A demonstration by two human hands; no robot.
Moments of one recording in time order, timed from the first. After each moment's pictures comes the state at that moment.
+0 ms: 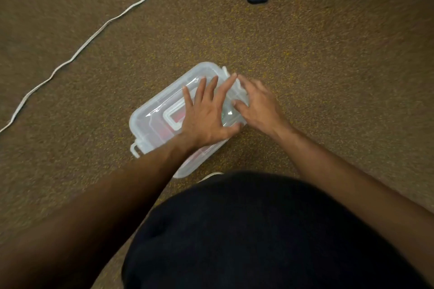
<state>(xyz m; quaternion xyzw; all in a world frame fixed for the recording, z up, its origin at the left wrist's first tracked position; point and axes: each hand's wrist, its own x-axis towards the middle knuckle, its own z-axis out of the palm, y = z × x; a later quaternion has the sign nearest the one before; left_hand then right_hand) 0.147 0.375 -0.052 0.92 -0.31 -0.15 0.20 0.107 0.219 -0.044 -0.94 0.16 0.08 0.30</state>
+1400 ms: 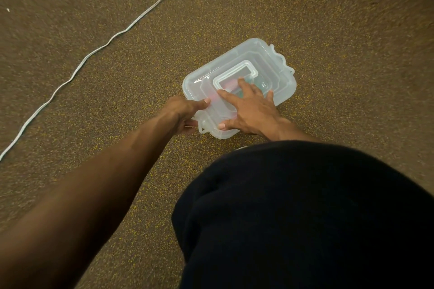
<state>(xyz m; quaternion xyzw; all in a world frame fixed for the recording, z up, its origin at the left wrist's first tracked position) 0.129 0.523 -0.019 0.74 0.27 -0.39 0.48 0.078 0.349 -0.018 -0.96 -0.01 0.25 0.09</state>
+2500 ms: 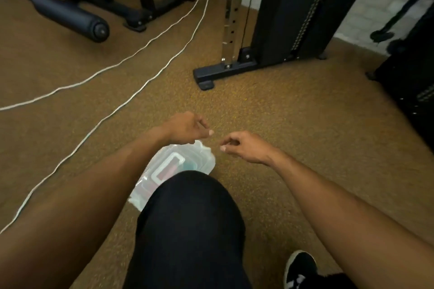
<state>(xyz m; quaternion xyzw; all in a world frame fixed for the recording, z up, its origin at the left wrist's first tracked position) 0.167 0.353 0.177 0.85 -0.37 -0.33 0.20 0.030 0.193 0.129 -0.87 0.20 0.15 0.42</state>
